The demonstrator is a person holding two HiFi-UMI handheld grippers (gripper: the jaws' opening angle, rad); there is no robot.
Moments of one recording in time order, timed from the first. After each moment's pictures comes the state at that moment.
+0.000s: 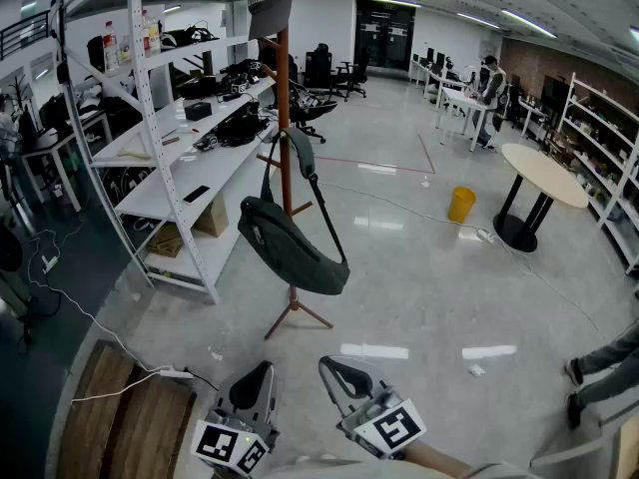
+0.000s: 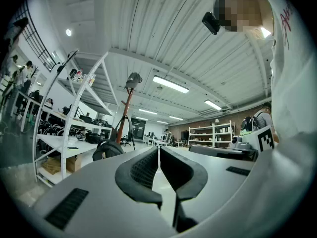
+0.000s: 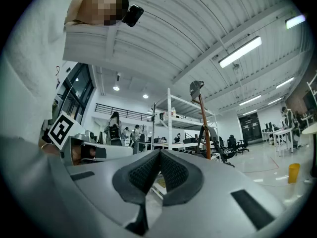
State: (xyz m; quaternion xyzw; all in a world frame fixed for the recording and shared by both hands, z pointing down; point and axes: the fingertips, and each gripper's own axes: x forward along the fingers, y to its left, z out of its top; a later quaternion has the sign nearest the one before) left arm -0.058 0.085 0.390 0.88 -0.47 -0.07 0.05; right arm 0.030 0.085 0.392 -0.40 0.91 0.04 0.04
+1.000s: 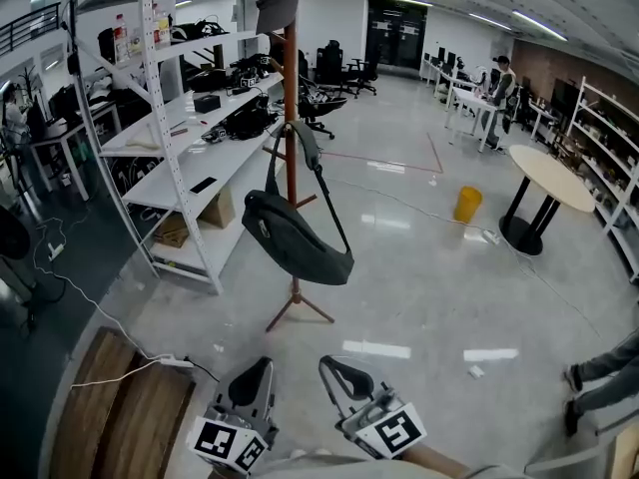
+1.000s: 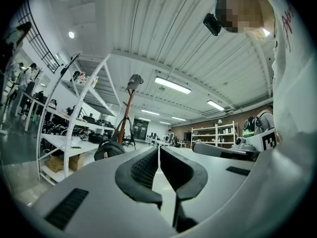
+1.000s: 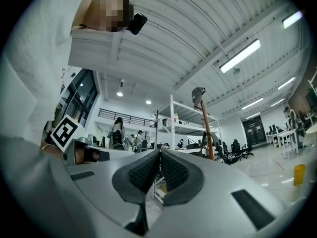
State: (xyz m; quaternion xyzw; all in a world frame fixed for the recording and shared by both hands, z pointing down) left arm -0.049 0.104 0.387 0.87 -0.48 -0.08 0.05; right arm 0.039 0.110 0.377 -0.38 0.92 0.06 0.08
